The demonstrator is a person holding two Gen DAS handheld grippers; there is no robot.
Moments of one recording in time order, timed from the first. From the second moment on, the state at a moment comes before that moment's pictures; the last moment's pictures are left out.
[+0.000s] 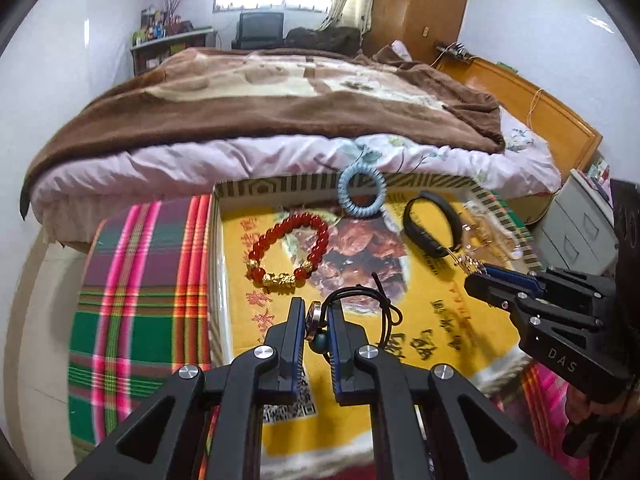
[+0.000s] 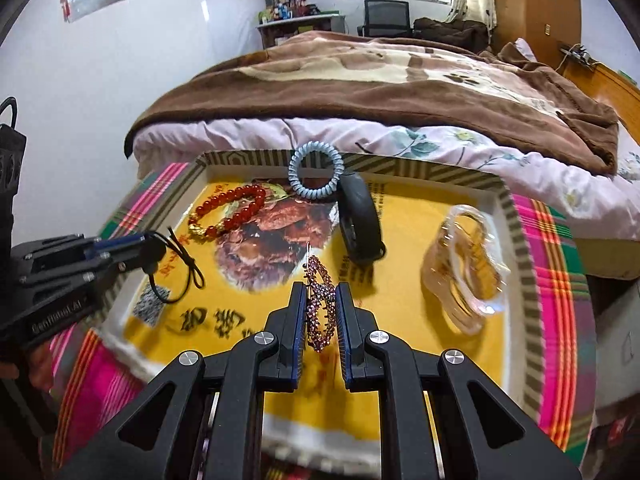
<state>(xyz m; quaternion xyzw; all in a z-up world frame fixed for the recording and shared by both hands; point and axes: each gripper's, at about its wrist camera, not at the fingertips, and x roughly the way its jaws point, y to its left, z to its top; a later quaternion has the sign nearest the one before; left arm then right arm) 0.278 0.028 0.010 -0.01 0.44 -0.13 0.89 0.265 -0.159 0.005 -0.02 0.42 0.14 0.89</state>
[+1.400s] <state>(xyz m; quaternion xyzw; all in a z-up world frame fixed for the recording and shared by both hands) 0.211 0.045 0.041 -0.05 0.41 -0.13 0.90 0.198 -0.177 0.025 -0.01 0.40 0.17 0.90</state>
